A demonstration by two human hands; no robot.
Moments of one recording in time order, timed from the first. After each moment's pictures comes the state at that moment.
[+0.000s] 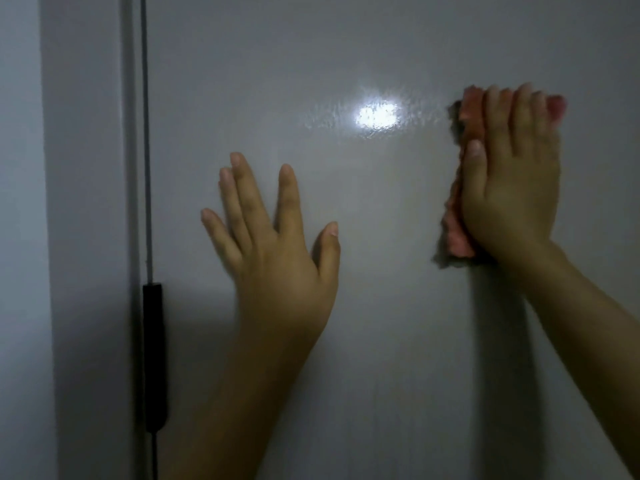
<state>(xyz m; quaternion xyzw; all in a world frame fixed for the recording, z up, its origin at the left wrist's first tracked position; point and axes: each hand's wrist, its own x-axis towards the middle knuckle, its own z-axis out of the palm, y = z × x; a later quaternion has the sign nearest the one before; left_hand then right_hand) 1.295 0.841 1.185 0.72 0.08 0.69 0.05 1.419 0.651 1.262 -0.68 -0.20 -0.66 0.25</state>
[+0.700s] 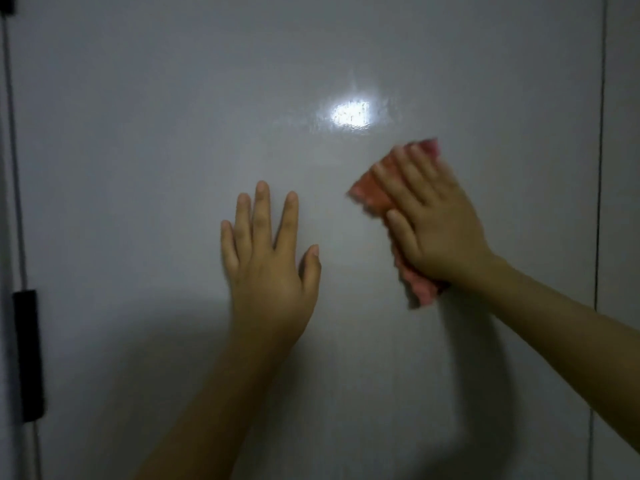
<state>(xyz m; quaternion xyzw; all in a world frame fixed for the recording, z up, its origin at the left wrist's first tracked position) 1.349 0.733 1.178 0.75 0.05 0.66 -0.01 1.471 0.540 1.239 -0.66 -0.38 -0.65 0.03</state>
